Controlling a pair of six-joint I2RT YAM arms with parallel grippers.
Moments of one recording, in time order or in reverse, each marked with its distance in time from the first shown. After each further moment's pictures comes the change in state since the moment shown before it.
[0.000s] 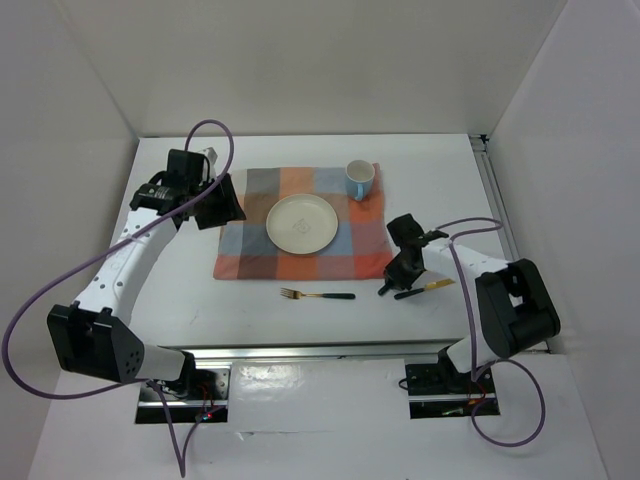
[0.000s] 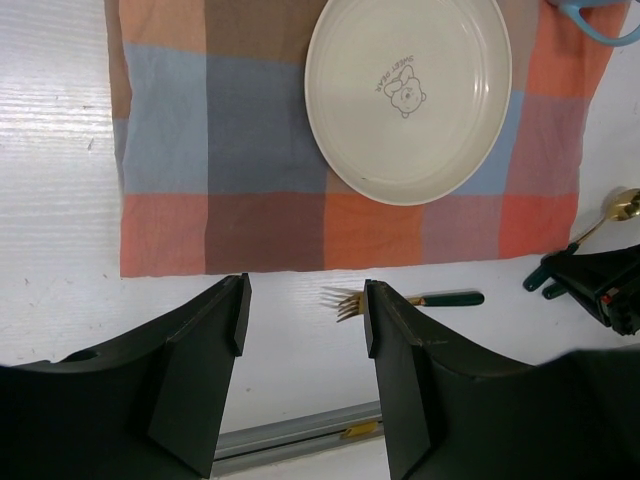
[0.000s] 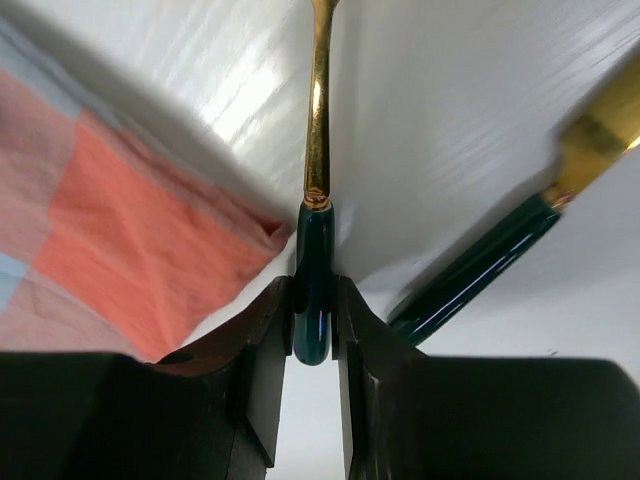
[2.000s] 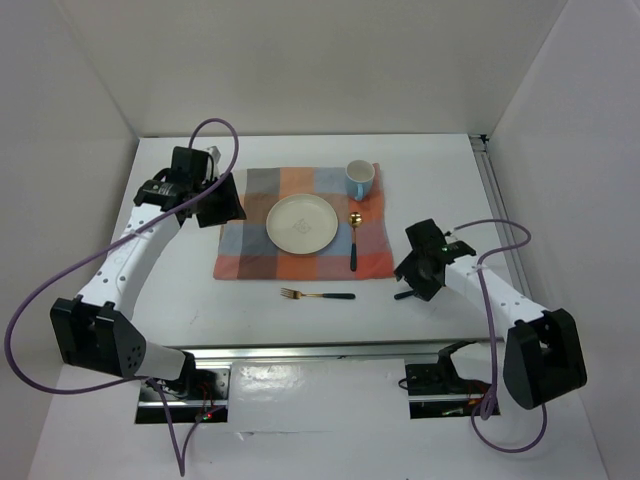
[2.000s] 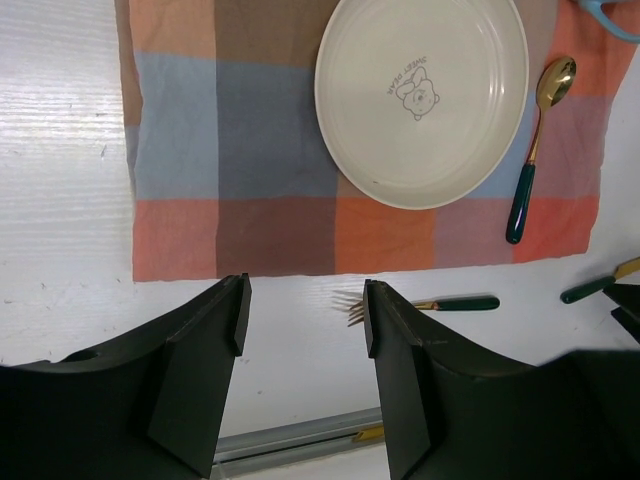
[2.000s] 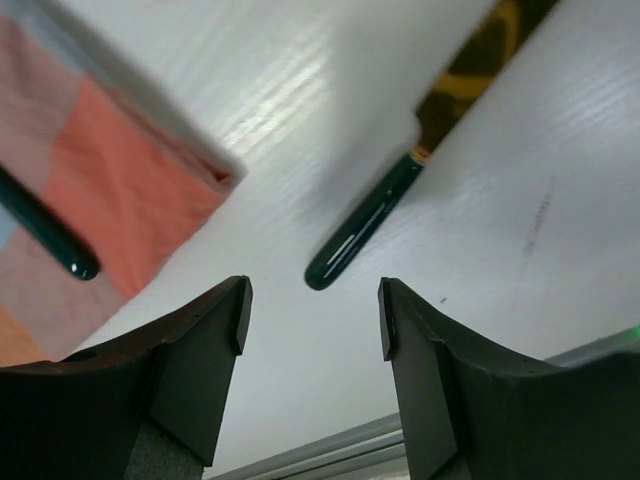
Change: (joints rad) left arm -0.010 0.029 0.027 -0.014 -0.033 0.022; right arm -0.044 -0.283 -0.044 -0.140 0.072 -0.115
